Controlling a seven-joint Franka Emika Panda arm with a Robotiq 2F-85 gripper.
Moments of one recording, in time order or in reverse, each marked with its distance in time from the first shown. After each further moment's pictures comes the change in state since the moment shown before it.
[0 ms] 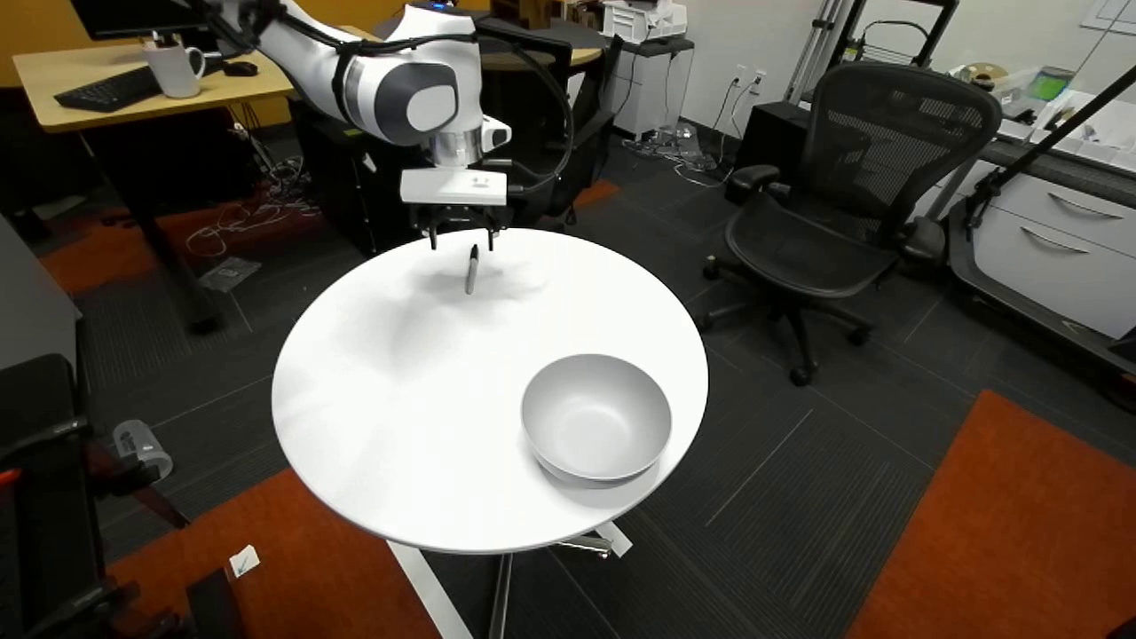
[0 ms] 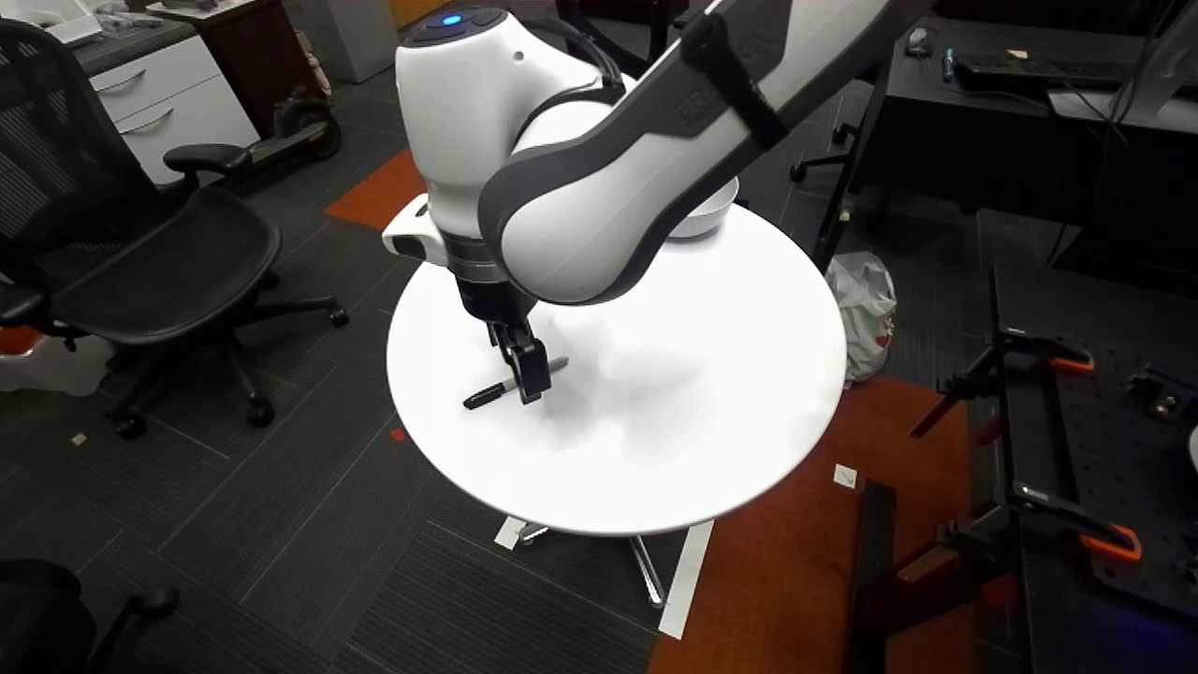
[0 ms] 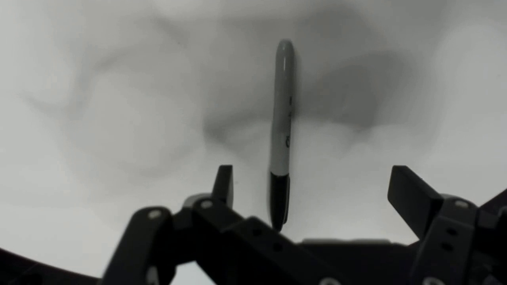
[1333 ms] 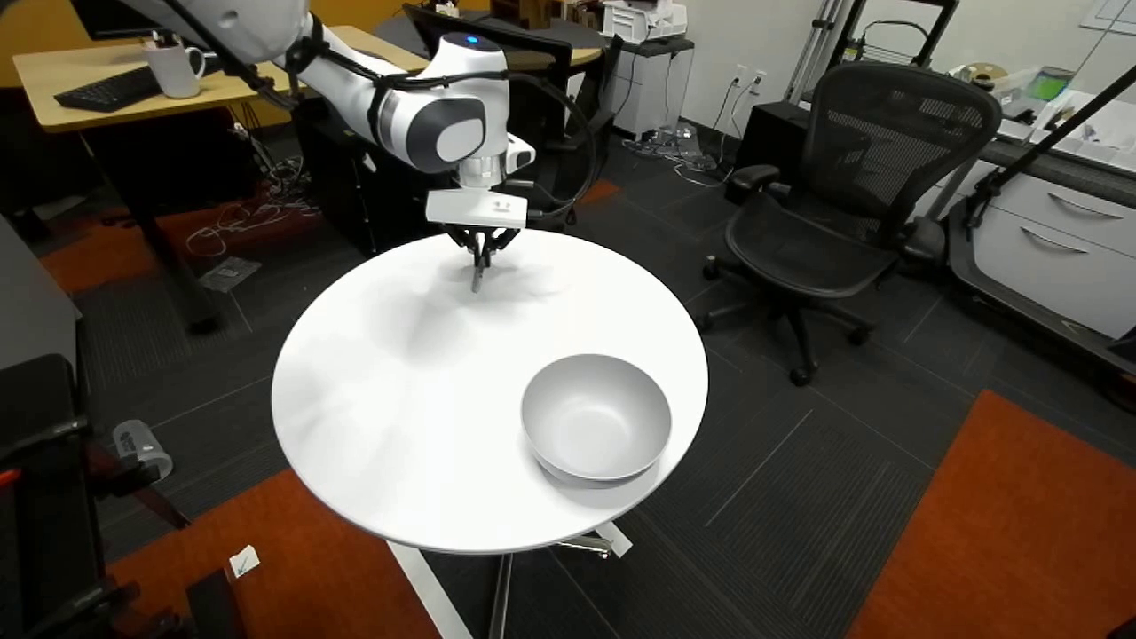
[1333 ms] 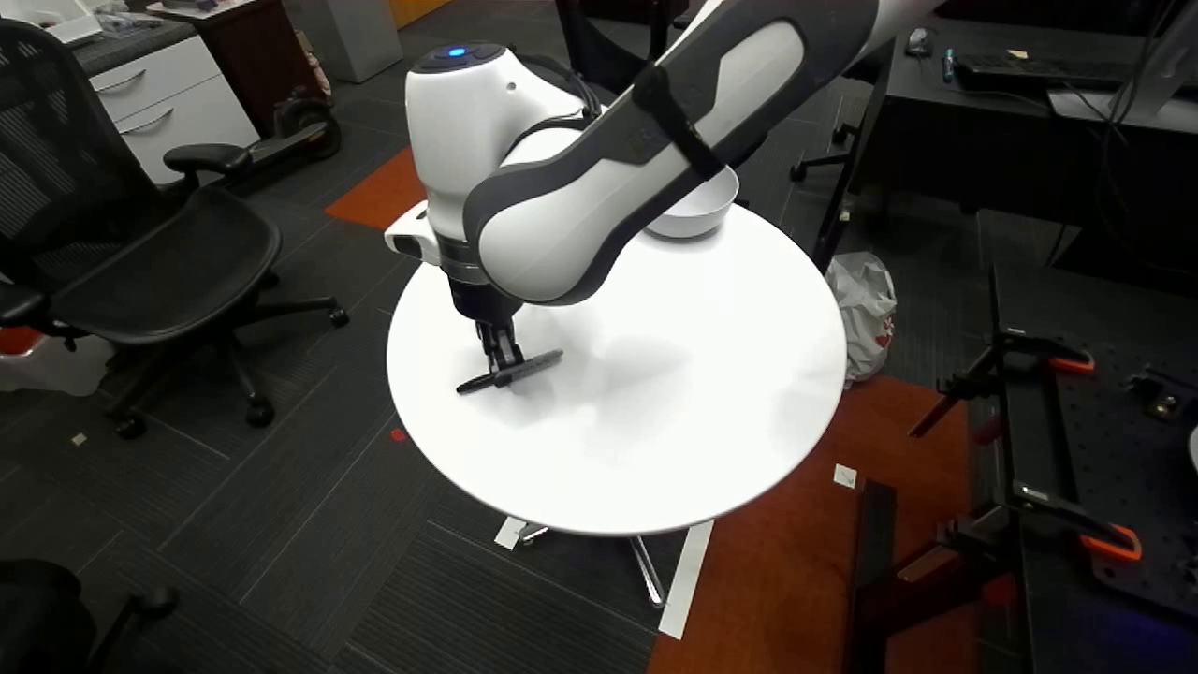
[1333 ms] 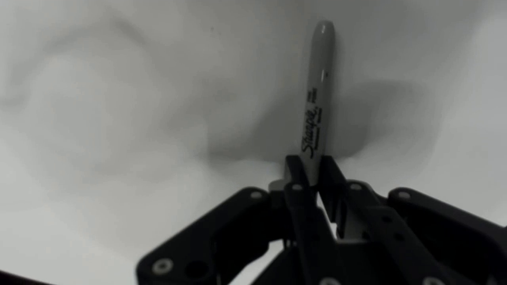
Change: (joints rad) arm -0.041 0.132 0.028 0.156 0.023 0.000 0.006
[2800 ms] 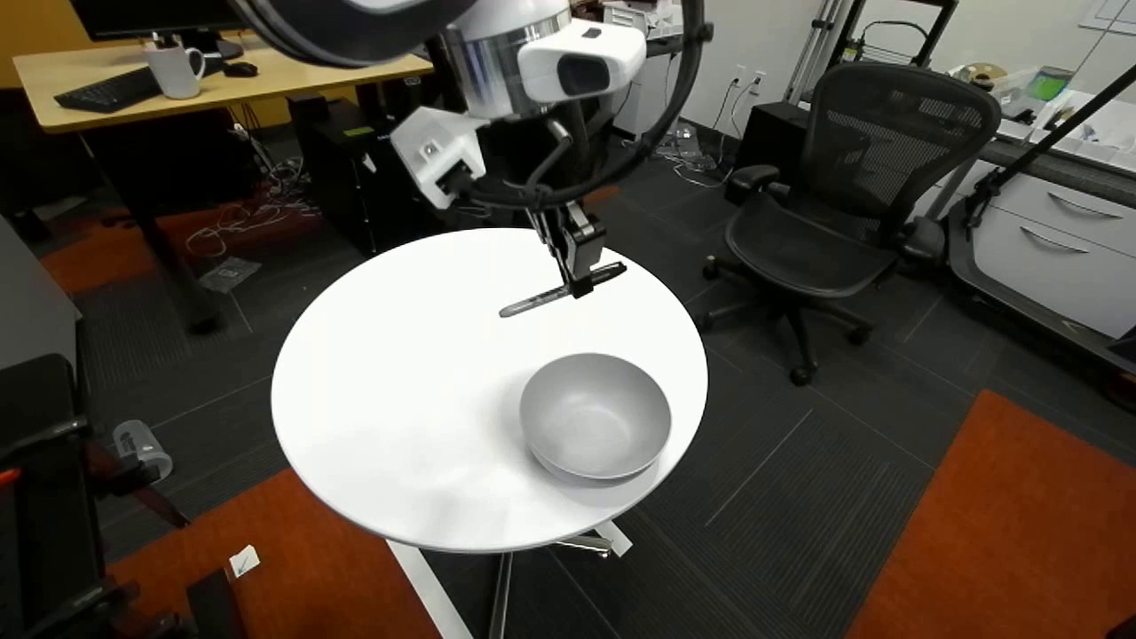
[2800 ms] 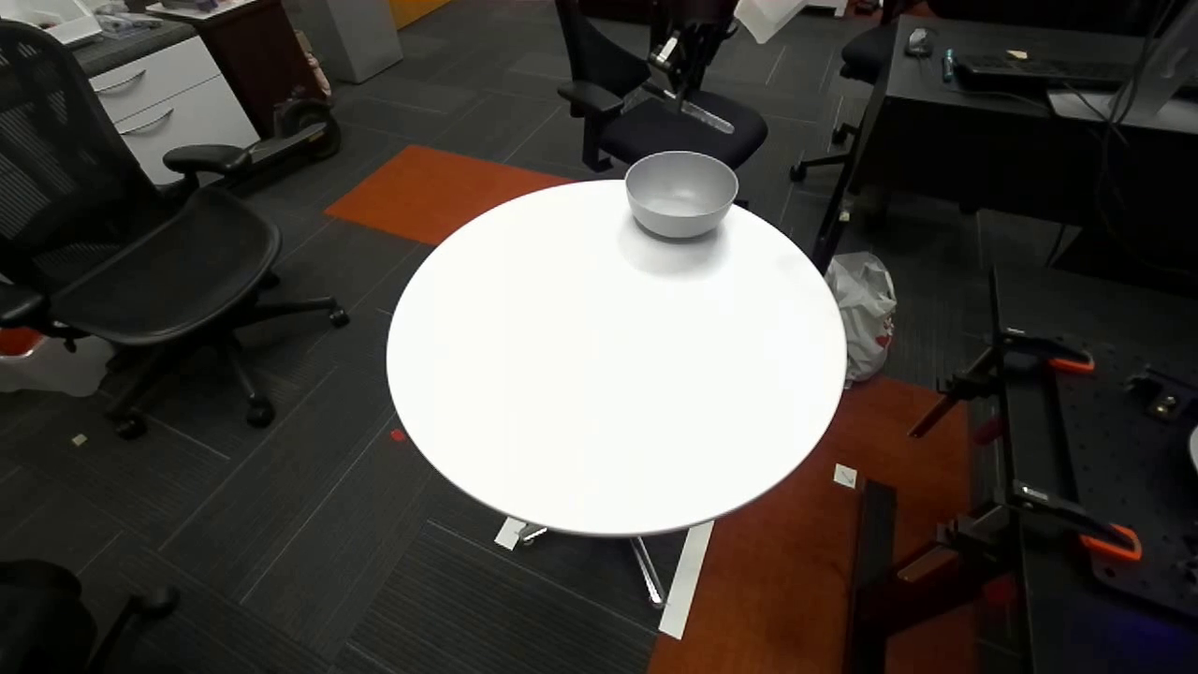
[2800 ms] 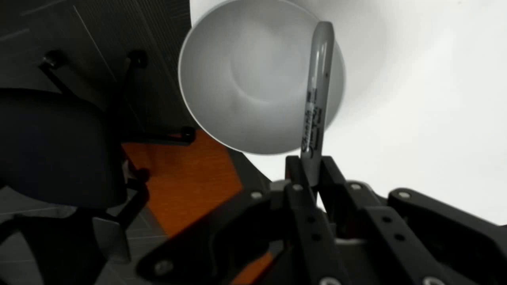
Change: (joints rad) arm -0.048 -0.693 -0.426 -0.681 -0.090 0.173 0.863
